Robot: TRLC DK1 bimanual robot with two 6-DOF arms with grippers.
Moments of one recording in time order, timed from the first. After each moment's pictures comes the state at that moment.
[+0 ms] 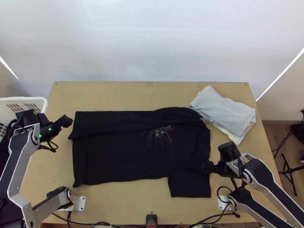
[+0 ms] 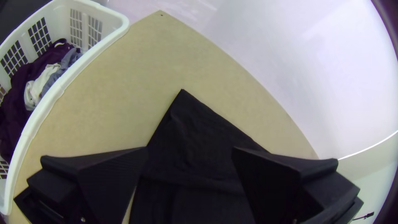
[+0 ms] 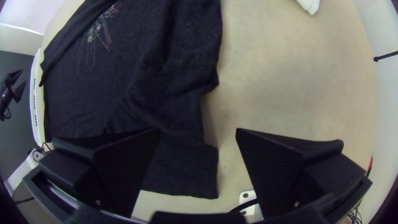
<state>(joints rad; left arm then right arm) 0.36 1.17 0.86 -0.51 0.30 -0.35 0.53 0.79 0.61 -1.05 -0.06 0.68</state>
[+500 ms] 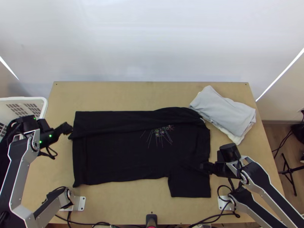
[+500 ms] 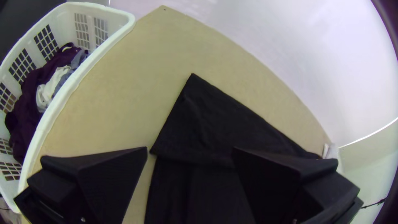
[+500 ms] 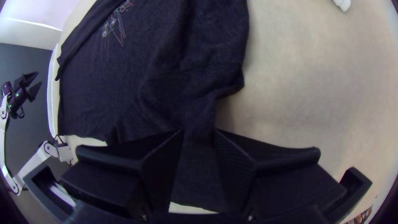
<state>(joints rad) 0.36 1.06 0.81 -0.62 0.24 -0.25 0.44 0.76 0.47 -0.86 -0.21 0.60</state>
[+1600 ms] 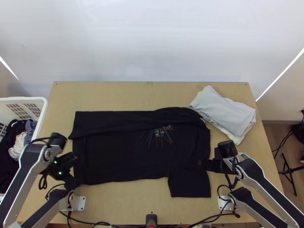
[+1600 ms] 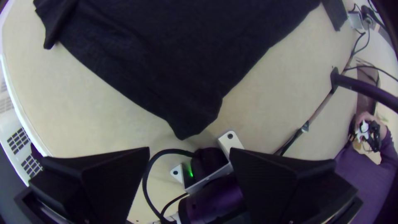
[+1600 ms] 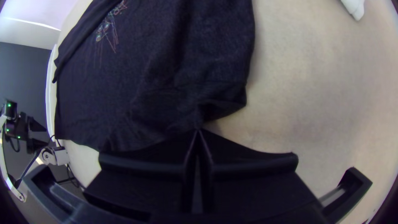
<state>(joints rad) -0.02 0.96 0.79 -1.51 0.00 0.59 0.39 0.88 0.44 -0.71 -0.23 0.54</state>
